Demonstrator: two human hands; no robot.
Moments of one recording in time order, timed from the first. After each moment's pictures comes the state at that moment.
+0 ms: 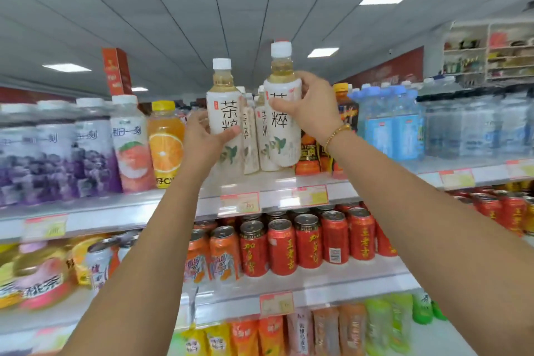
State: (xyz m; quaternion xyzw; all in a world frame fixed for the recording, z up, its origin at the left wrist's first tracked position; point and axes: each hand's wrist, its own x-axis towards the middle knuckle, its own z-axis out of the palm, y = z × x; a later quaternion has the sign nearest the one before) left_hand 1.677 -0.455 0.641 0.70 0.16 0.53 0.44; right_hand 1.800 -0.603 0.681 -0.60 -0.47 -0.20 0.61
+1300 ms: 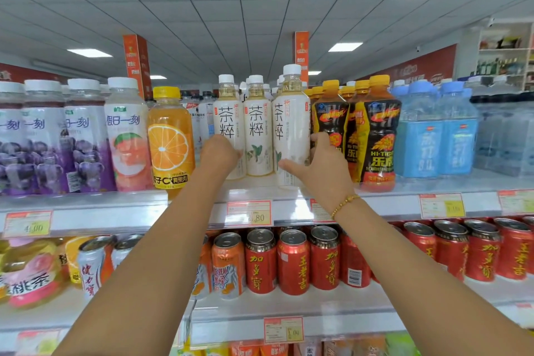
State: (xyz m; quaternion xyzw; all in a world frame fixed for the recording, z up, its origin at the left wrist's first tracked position) left_hand 1.739 -0.390 0.626 0.83 0.42 0.34 0.16; right_hand 1.836 -0.554 0.588 -0.75 -0.42 -0.23 0.46
